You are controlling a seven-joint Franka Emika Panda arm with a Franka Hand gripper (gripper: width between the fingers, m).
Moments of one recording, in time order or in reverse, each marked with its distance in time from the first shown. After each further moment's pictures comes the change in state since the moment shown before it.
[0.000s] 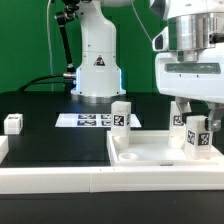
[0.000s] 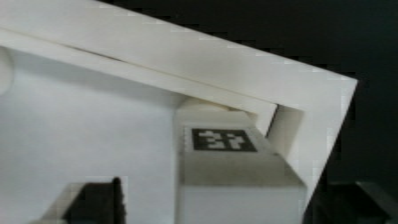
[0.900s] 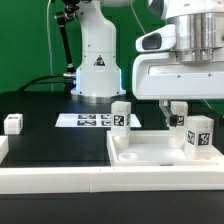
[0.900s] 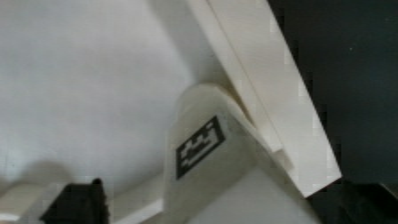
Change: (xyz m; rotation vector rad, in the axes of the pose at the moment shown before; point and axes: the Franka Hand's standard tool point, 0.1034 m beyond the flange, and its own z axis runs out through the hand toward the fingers) arm 0.005 0.000 0.000 -0.005 -0.001 -0.762
